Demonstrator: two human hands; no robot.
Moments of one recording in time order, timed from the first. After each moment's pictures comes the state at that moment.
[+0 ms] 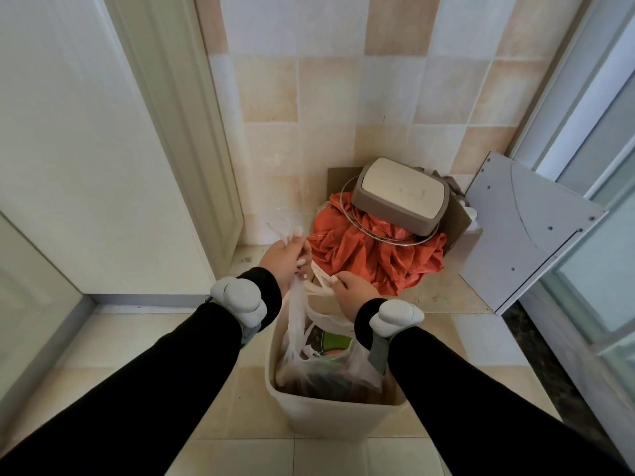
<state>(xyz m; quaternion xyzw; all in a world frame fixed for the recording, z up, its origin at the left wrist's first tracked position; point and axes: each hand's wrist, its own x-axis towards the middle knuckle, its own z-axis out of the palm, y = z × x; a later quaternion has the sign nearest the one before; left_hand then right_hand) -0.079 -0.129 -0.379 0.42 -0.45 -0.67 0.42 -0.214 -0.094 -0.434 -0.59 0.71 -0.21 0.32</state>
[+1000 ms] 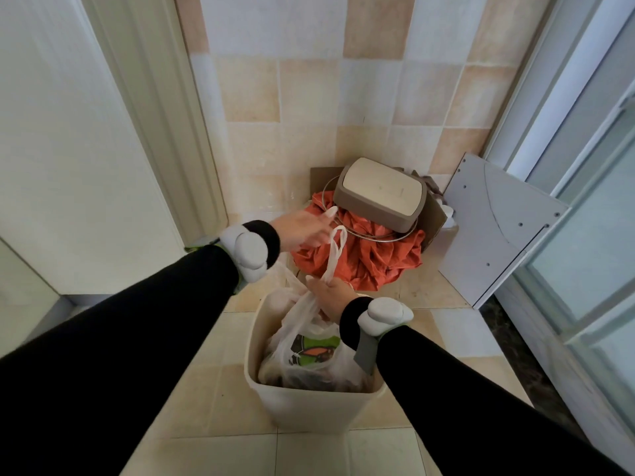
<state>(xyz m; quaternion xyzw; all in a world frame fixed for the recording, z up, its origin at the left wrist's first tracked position) -0.113 -0.132 -0.324 0.48 -0.71 -0.50 0.15 -0.206 -0.057 -0.403 -0.48 0.68 -0.31 0.46</state>
